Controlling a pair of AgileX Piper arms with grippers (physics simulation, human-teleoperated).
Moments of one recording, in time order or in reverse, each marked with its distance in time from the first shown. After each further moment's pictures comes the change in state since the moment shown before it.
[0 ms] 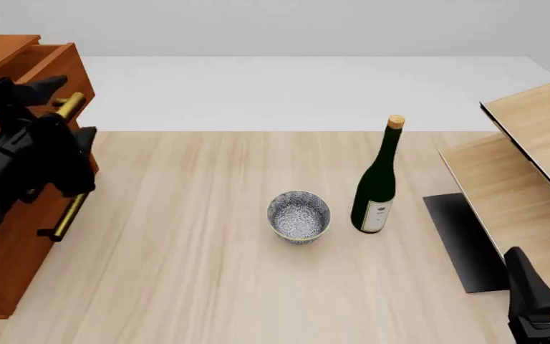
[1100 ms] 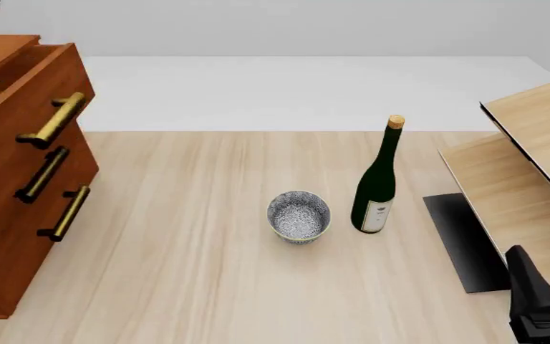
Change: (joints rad) left arm 0.117 0.060 -0.822 0.862 -1.002; right arm 0.001 0.000 -0.006 -0.002 0.001
